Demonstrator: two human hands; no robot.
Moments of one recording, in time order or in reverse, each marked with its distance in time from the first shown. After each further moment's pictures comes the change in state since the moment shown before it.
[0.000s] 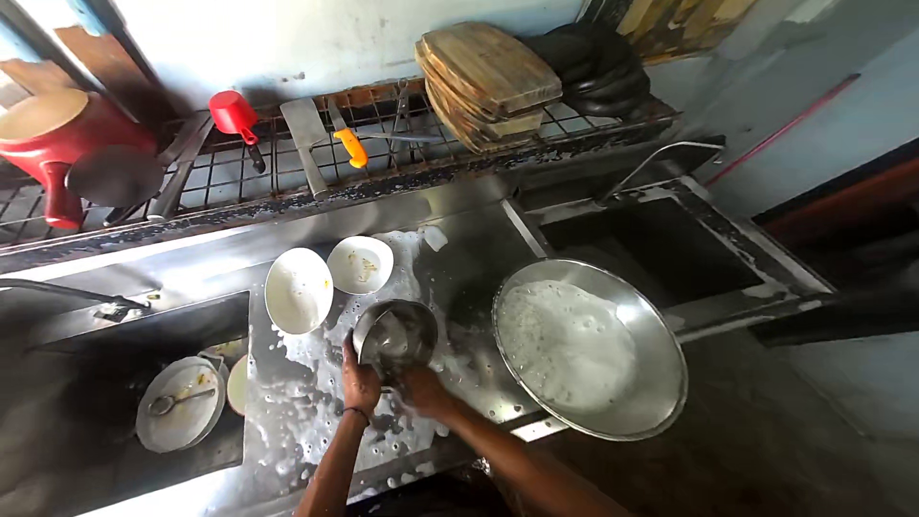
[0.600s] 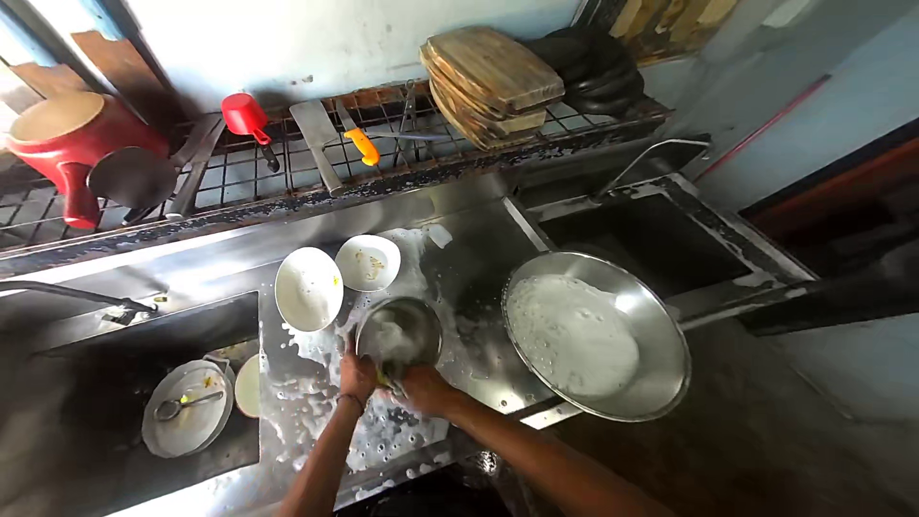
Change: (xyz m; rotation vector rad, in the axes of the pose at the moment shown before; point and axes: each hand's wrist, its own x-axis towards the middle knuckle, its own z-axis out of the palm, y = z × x) left_hand 0.023 0.001 -0.048 0.167 -0.169 -0.124; right_hand 0.005 -0.025 0.004 -0.160 -0.070 -0.105
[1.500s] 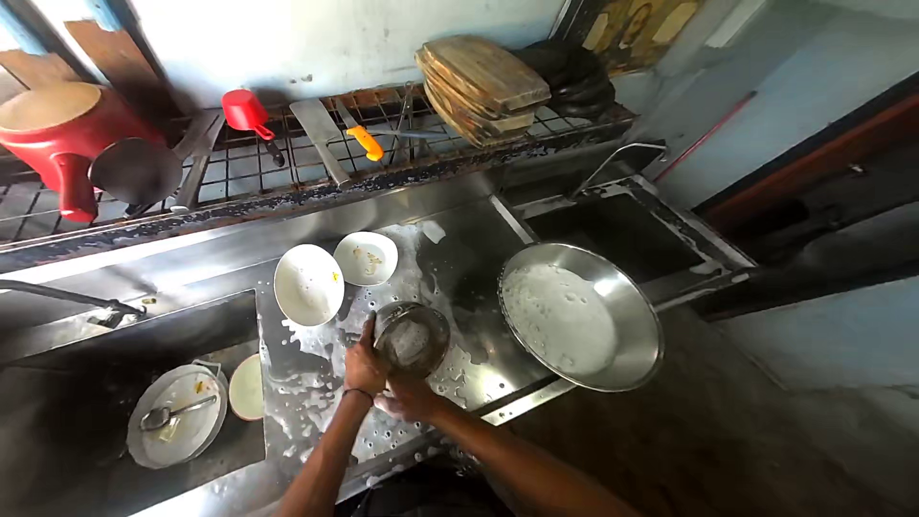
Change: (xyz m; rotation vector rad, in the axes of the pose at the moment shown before) left_hand -0.023 0.018 -0.020 0.314 -0.119 0.128; right_hand 0.002 -0.048 0.036 0.087 0.049 0.127
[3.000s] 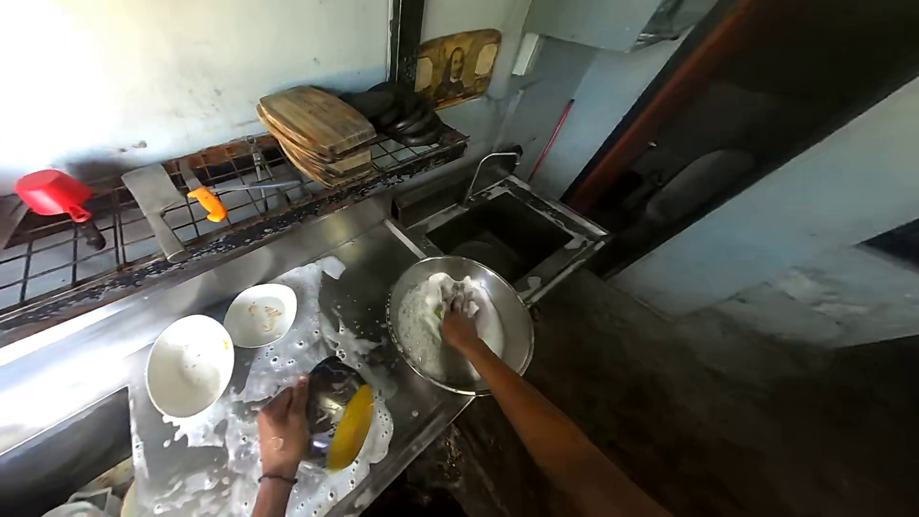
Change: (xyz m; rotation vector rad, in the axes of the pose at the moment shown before) left_hand -0.015 0.058 0.056 -0.296 0.322 0.259; right_hand -0.095 0.305 -0.134 0.052 0.452 0.770
